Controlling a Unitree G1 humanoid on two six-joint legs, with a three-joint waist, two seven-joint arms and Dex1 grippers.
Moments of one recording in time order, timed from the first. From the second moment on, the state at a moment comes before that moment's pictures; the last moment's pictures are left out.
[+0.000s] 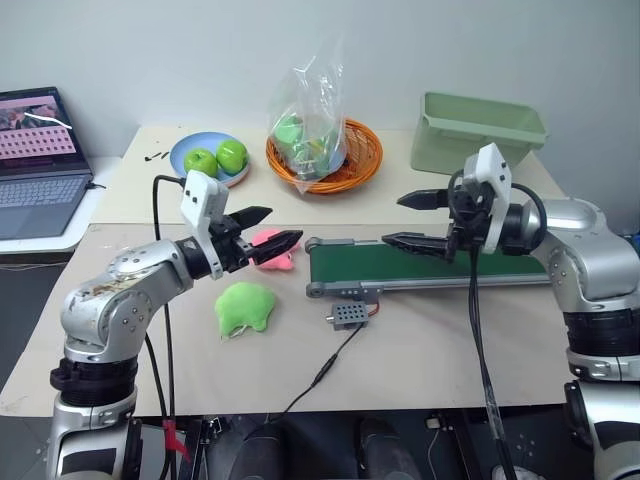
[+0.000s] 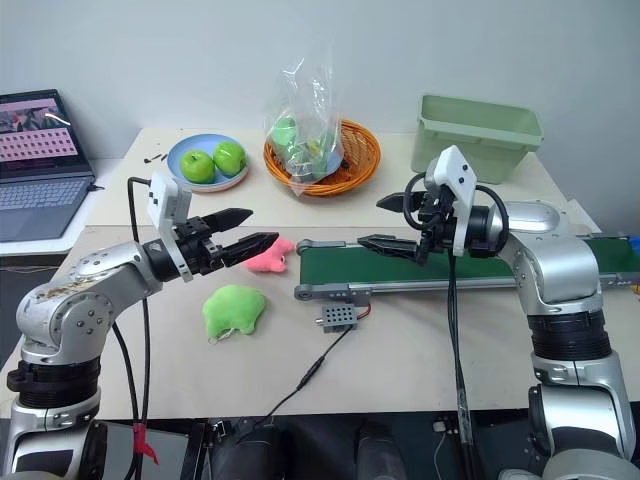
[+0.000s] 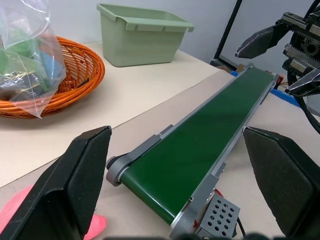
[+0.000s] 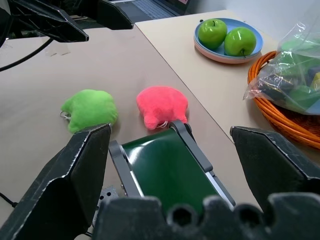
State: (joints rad) left arm -0.48 0.57 0.15 -0.33 -0.74 0.85 -0.60; right arm -0.69 -0.73 0.00 -0.03 0.45 0.57 1.11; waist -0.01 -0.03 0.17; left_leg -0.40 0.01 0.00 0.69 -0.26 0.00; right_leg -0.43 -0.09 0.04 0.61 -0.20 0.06
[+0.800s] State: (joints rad) left arm -0.20 0.44 0.64 -0.12 -1.33 1.08 -0.28; right arm -0.70 -0.69 0.03 0.02 0.43 0.53 1.12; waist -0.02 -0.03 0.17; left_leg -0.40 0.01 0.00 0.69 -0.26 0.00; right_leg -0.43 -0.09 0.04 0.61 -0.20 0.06
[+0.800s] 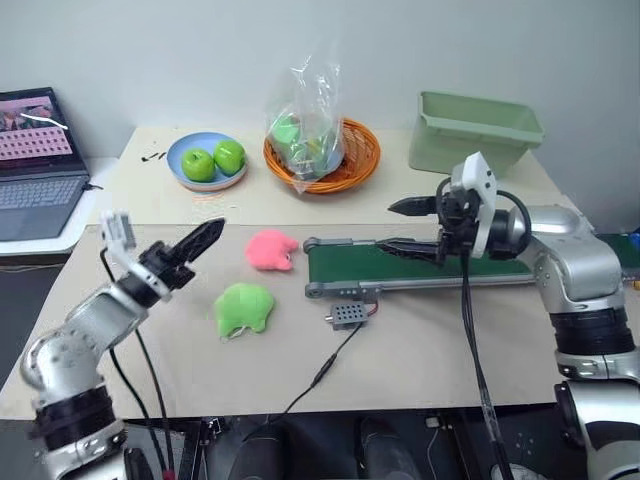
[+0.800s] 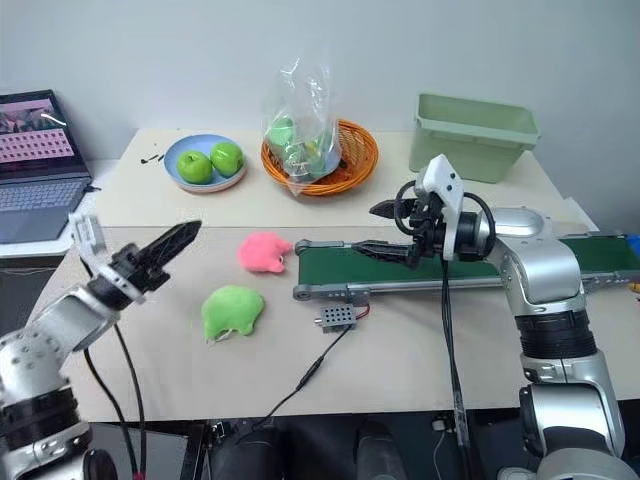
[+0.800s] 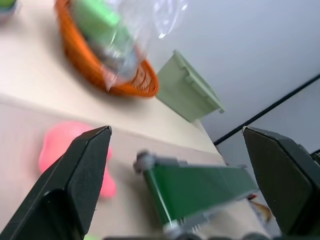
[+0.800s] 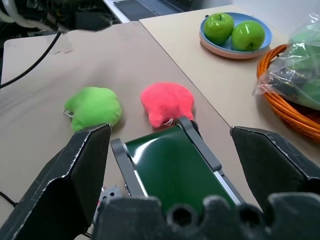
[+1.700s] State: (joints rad) left arm -0.11 0.33 0.58 0.14 -1.43 1.09 -0.02; right arm -0.65 -0.72 0.03 0.00 0.40 0.53 1.10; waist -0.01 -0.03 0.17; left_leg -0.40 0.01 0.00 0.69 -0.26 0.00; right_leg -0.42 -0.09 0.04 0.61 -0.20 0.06
